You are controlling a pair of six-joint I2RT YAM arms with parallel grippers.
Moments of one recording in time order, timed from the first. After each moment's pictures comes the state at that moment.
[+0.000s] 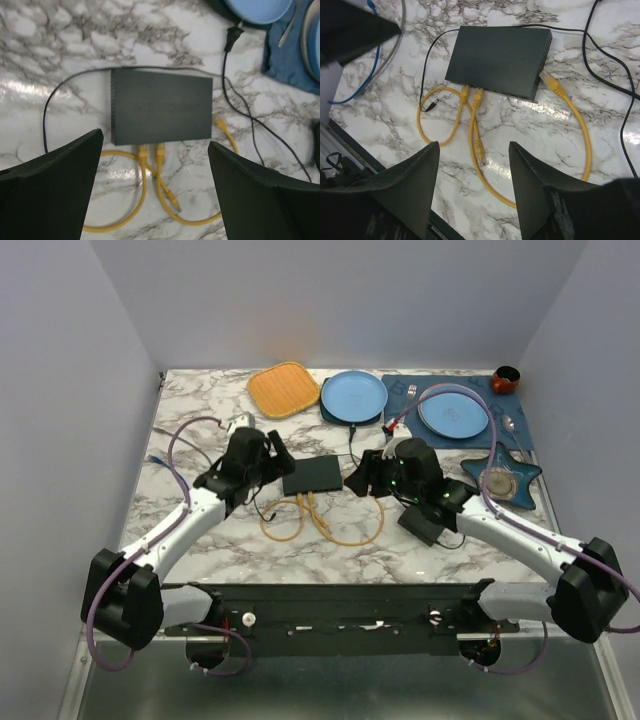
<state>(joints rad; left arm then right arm) -0.42 1.27 0.95 -0.31 -0.12 -0.71 0.70 1.20 0.82 -0.09 -0.03 0.51</state>
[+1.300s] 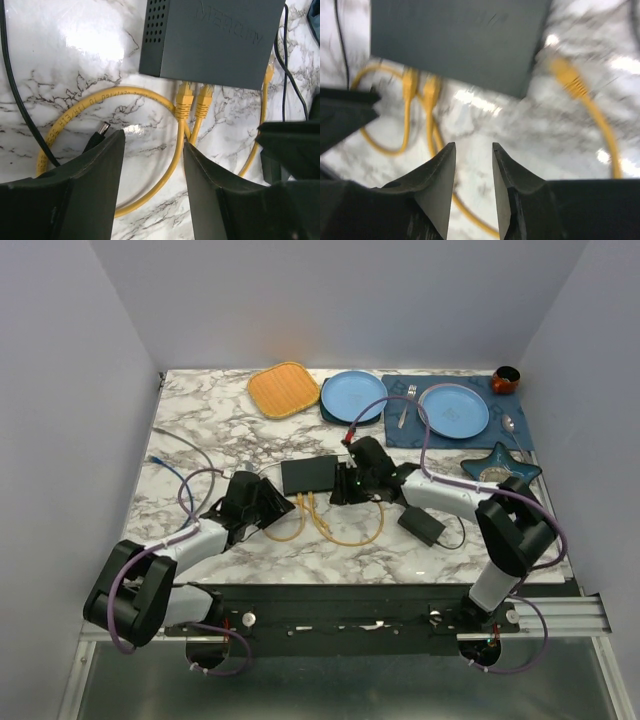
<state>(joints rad) -0.41 1.27 0.43 0.11 0.10 -0.96 0.70 1.73 1.07 -0.17 -0.12 0.50</state>
